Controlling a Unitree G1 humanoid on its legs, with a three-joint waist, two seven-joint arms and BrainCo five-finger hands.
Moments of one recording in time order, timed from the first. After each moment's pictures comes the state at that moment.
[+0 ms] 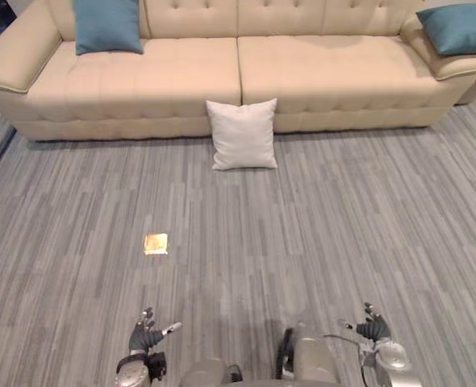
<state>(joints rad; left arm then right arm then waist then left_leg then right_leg) 0.16 0.17 0.11 0.62 -0.14 -0.11 0.07 0.07 -0.20 -0.18 0.76 -0.03 -0.05 -0.09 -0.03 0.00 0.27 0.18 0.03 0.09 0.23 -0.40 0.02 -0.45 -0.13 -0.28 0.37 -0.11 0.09</state>
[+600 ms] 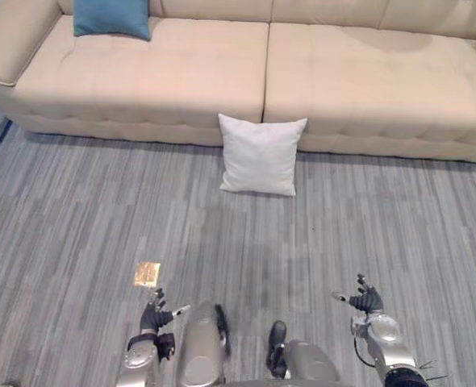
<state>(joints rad) 0.15 0.15 0.11 0.65 -0.14 -0.11 0.07 -0.01 -0.17 -0.14 0.78 0.03 -0.07 -0.13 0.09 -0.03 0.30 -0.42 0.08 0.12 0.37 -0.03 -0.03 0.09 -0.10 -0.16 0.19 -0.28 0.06</state>
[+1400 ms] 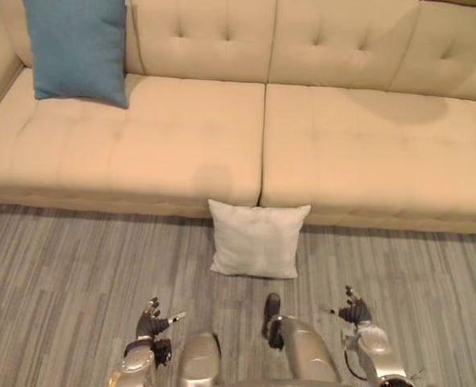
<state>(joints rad) 0.10 0.14 0.11 0.72 -0.12 -0.10 0.07 0.02 -0.17 -0.09 0.68 0.00 -0.08 -0.13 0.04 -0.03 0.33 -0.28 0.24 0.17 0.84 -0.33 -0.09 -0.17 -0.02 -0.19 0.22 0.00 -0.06</state>
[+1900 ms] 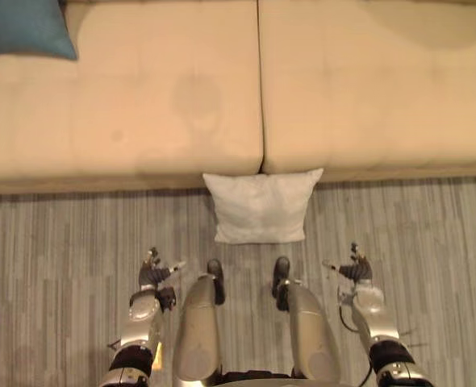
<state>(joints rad) -0.20 0.18 0.14 0.71 -0.26 -0.14 0.18 -0.25 -0.18 -0.12 0.69 0.05 -0.08 -0.26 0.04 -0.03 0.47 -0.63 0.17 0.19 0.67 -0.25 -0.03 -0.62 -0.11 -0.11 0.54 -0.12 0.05</state>
